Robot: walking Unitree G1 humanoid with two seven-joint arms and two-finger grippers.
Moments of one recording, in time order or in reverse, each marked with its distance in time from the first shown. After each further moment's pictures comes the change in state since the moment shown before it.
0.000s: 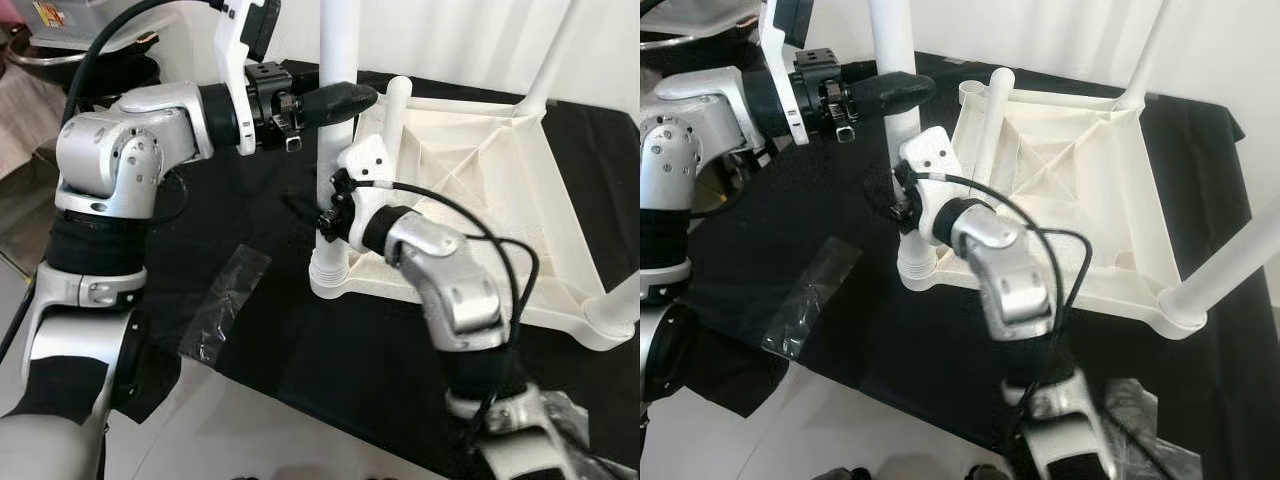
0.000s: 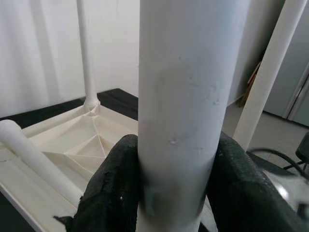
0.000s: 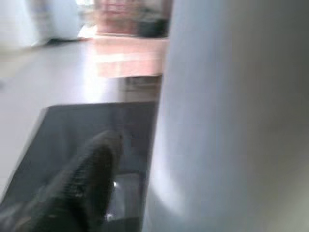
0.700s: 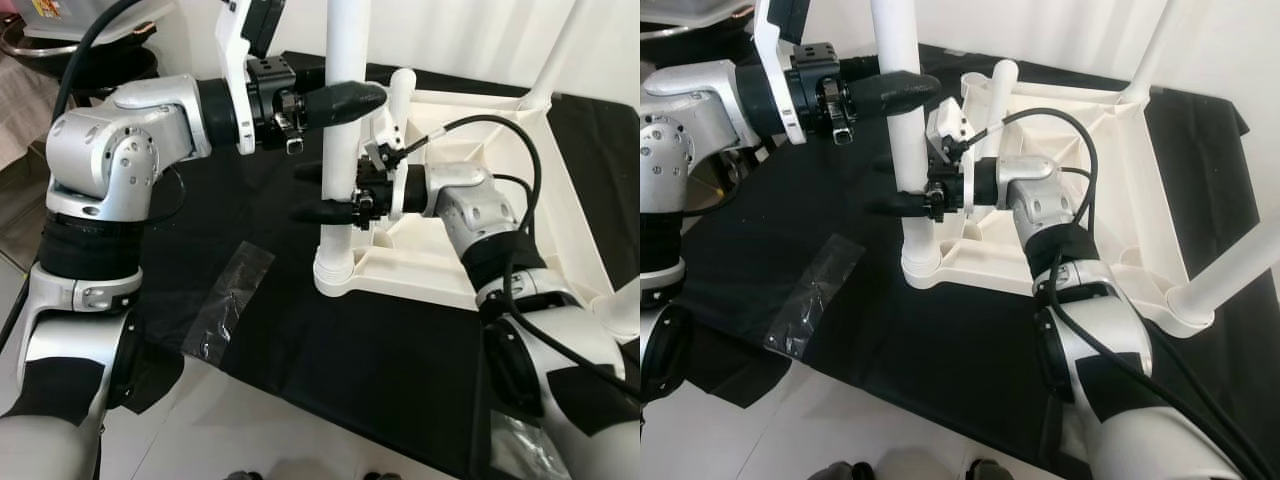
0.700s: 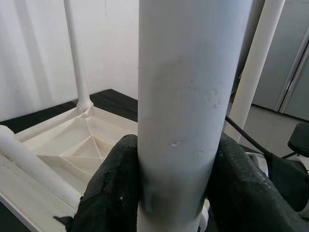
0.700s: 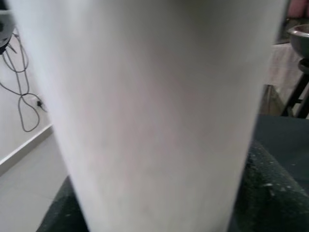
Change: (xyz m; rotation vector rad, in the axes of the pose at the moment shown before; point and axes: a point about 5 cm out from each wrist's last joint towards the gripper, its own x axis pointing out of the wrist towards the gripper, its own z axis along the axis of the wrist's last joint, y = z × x) left arm -0.001 -0.010 0.005 0.032 0.014 -0.048; right arm 0.004 -0.033 -0.011 0.085 -0.041 0.428
